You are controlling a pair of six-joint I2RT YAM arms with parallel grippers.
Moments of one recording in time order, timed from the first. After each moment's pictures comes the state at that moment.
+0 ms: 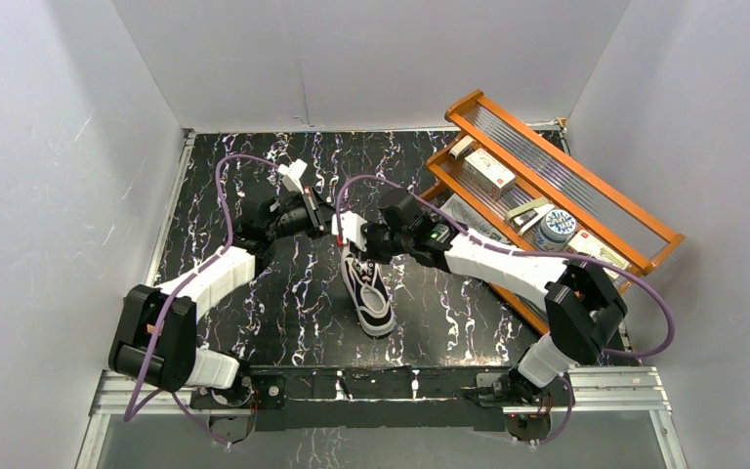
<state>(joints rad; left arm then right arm) -0.32 1.37 0.73 0.40 0.73 -0.91 0.86 1.56 1.11 -0.19 -0.40 -0.63</state>
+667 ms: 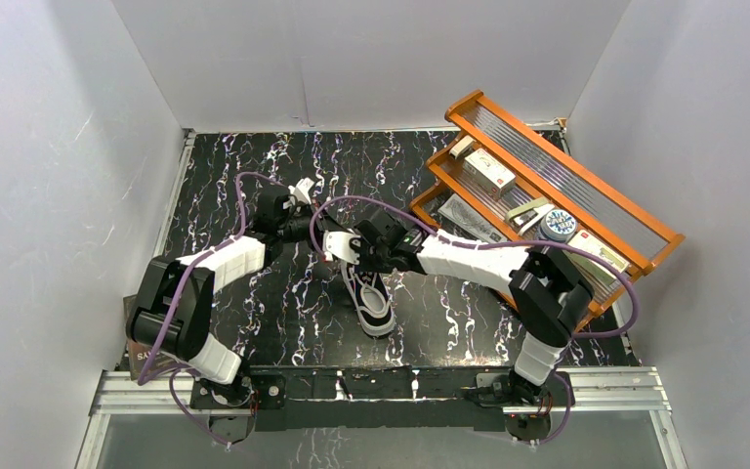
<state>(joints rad) -0.32 1.54 0.77 0.22 0.74 -0.99 0.96 1.72 1.18 -0.39 -0.01 -0.68</state>
